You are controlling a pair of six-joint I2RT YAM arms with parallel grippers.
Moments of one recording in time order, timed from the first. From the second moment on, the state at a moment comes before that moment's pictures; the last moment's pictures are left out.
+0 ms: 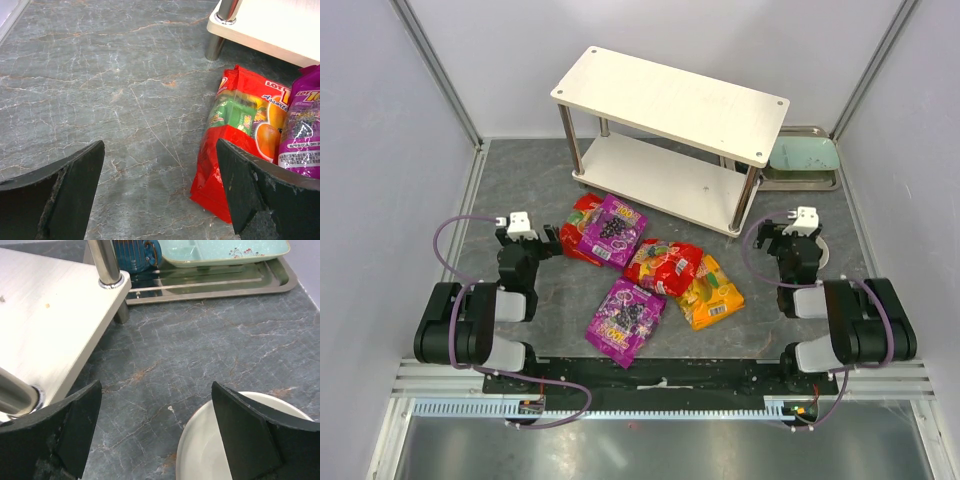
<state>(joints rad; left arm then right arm) -0.02 1.43 0.18 1.13 -0.04 -0.08 0.02 1.50 0.22 1.14 0.11 0.04</state>
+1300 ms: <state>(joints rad) -0.05 0.86 0.42 0.26 0.11 -0.58 0.03 0.68 0.59 -0.20 0.25 0.45</state>
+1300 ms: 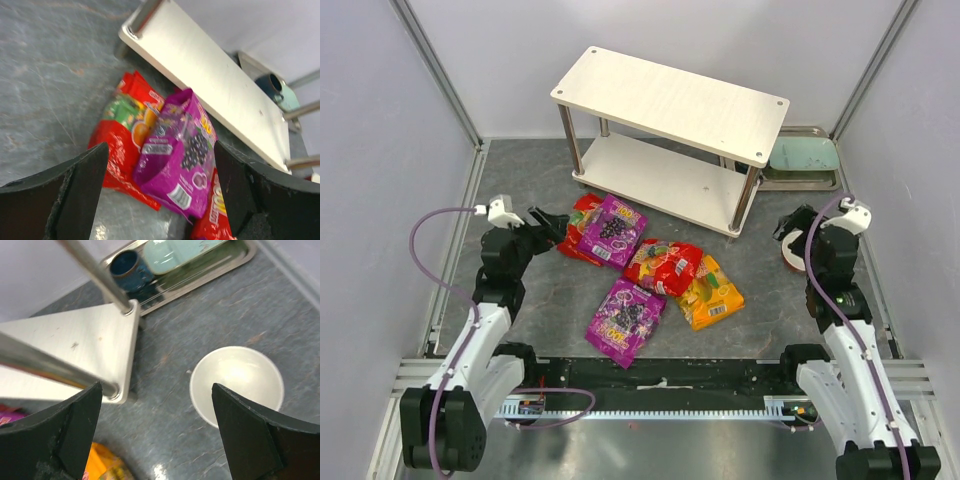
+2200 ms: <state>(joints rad) -0.11 0.92 0.18 0.45 0.30 -0.45 0.78 1.10 0.48 0.03 0.45 0.74</state>
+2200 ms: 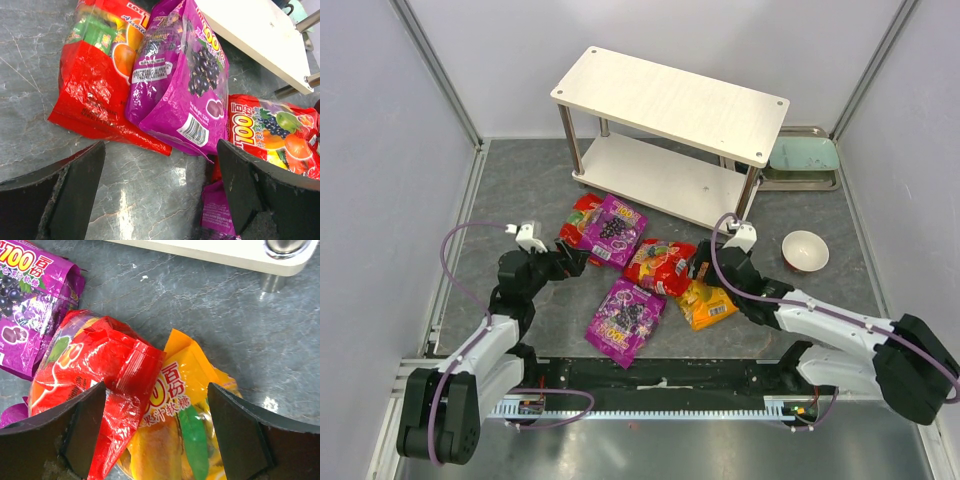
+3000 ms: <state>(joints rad) -0.11 1.01 0.18 0.56 0.35 -0.42 0.78 1.21 0.49 0.24 0.31 0.75</state>
